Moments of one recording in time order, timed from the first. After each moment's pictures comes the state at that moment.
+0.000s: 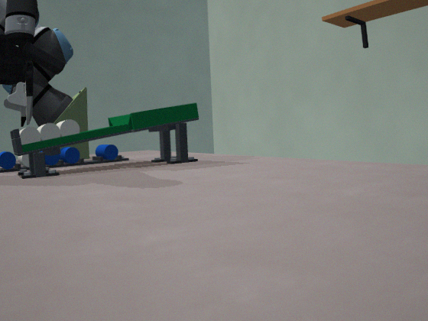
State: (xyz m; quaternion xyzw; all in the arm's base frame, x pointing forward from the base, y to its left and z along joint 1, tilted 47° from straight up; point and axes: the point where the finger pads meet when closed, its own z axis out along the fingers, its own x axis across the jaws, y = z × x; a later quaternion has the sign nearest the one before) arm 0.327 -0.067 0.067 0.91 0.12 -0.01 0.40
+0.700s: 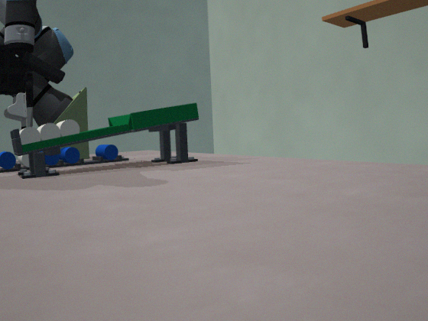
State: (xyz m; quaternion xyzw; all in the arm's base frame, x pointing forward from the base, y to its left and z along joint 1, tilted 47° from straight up) arm 0.330 -0.086 0.050 0.91 0.12 -0.01 0.39
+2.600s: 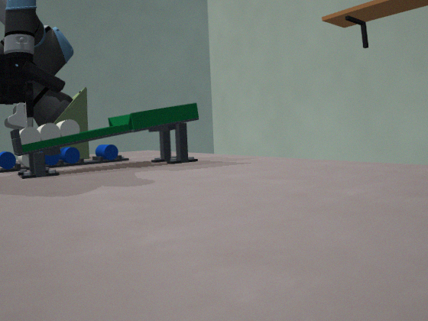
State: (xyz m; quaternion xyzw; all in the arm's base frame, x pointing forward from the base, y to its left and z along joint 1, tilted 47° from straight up) arm 0.333 -0.102 0.034 0.91 0.12 -0.01 0.39
